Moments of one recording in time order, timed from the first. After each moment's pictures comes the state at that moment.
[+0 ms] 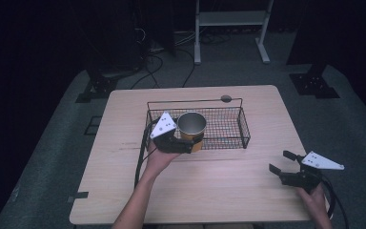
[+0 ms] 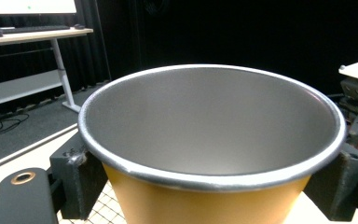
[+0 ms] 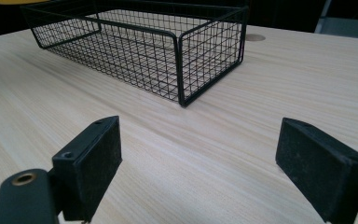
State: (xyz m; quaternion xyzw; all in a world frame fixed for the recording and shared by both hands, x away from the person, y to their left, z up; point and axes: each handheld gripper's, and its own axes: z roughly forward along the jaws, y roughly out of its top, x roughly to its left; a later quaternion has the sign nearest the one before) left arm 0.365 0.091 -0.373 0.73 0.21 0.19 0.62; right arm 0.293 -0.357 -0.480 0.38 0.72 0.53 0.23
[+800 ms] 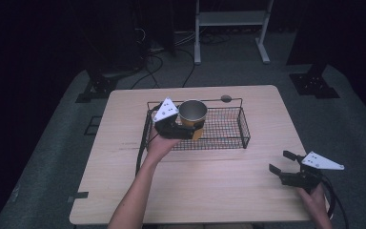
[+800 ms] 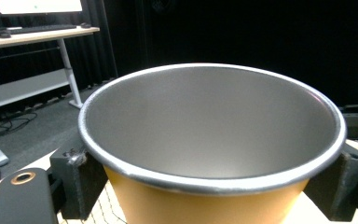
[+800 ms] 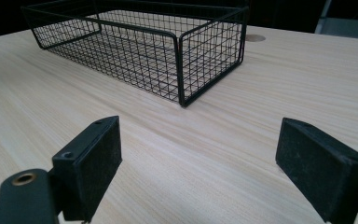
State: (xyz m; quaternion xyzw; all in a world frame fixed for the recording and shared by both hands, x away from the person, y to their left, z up) left arm 0.397 0.086 -0.353 0.74 0.21 0.20 0.60; right arm 0.293 -0.357 -0.480 0.38 0.72 0.53 0.23
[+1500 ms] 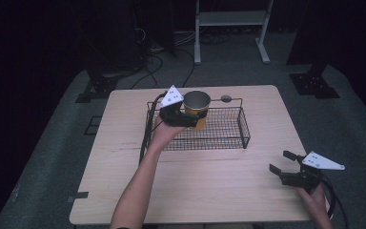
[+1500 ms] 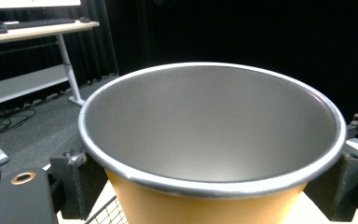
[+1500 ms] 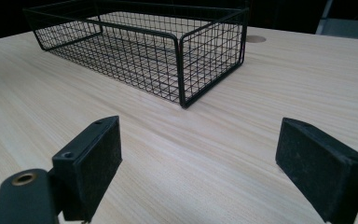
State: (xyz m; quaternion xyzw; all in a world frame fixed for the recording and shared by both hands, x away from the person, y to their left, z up) left arm 0.433 0.074 -0.346 0.75 0.22 0.19 0.59; right arm 0.293 -0.357 -0.480 0.38 0.72 0.53 0.23
